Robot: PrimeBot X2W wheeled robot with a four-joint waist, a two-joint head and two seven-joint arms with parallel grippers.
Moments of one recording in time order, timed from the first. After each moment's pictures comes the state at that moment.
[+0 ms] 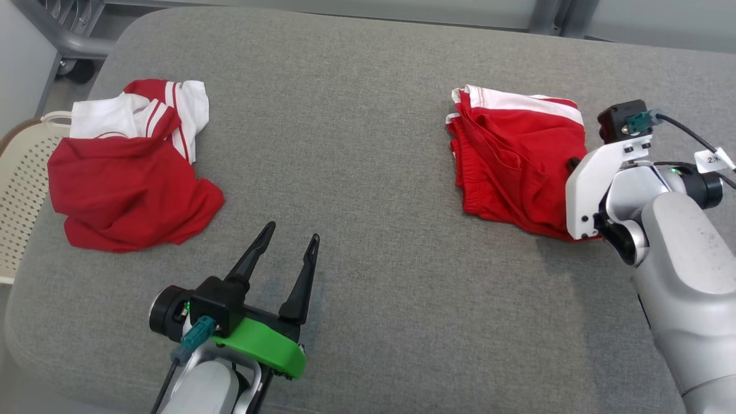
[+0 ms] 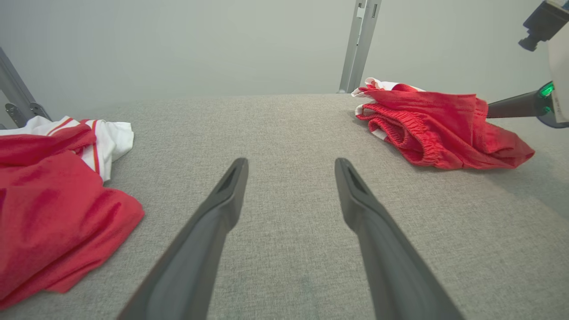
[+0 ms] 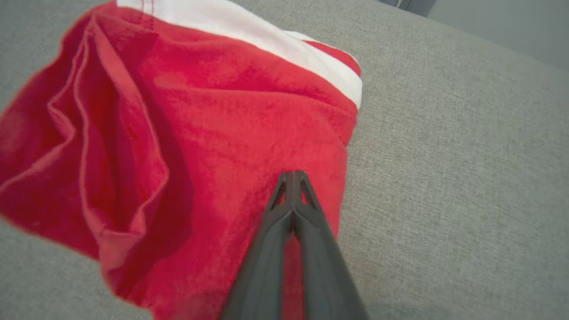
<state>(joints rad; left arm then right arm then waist) -0.24 0.19 -0.46 0.23 -0.35 -0.05 -0.26 -0.67 -0.24 0.14 0.58 0.20 0.13 0.47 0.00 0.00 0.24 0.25</state>
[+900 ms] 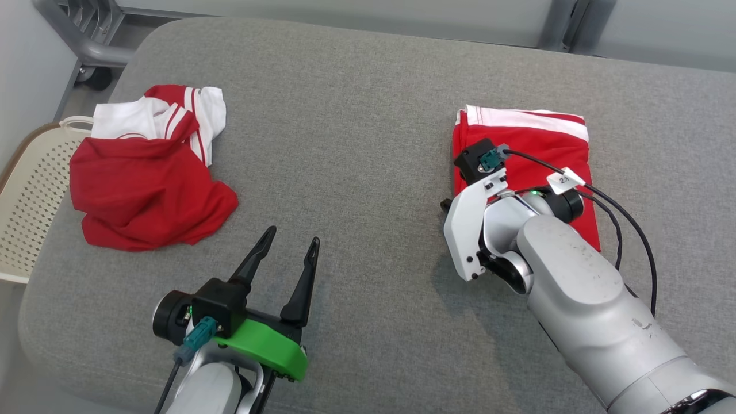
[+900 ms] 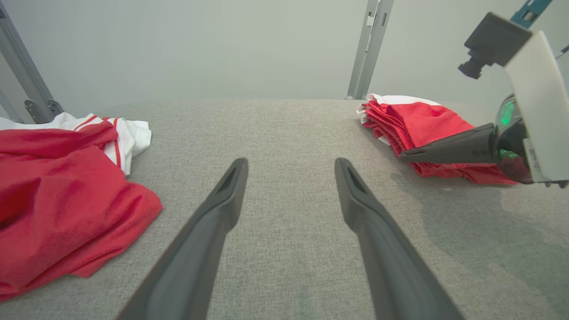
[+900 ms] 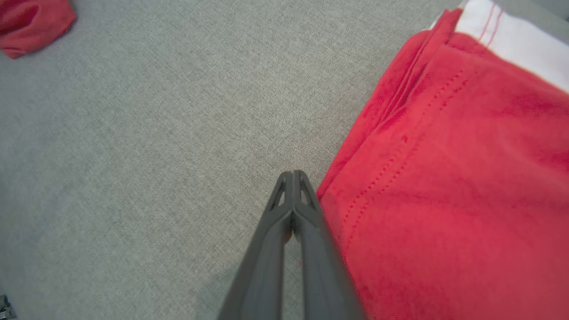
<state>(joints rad) -0.24 0.18 -0.47 0.26 -0.36 -0.04 -0.26 -0.74 -0.08 0.48 0.71 0.31 0.13 0.43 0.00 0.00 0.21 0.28</state>
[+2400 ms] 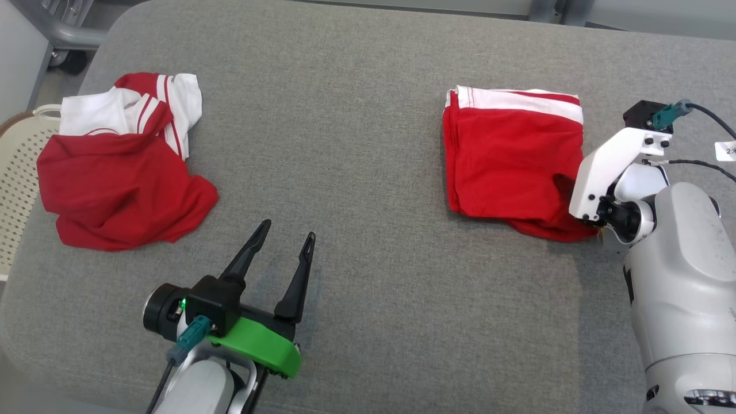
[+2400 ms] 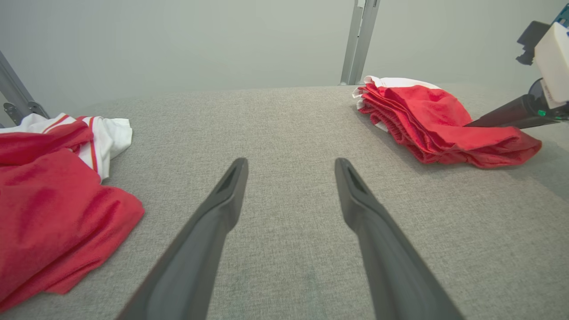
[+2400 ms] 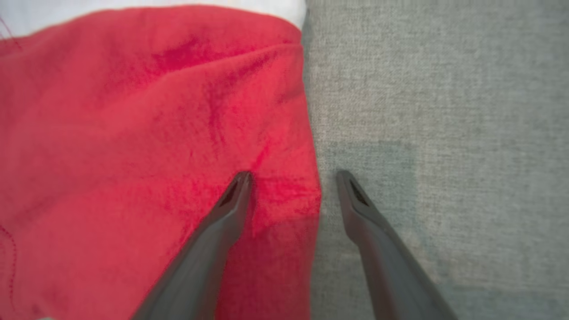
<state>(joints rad) -0.24 0.22 -0.49 0.21 -0.36 -0.03 -0.25 -0.74 -0.05 -0.25 0.69 0.09 0.13 0.70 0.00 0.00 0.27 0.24</state>
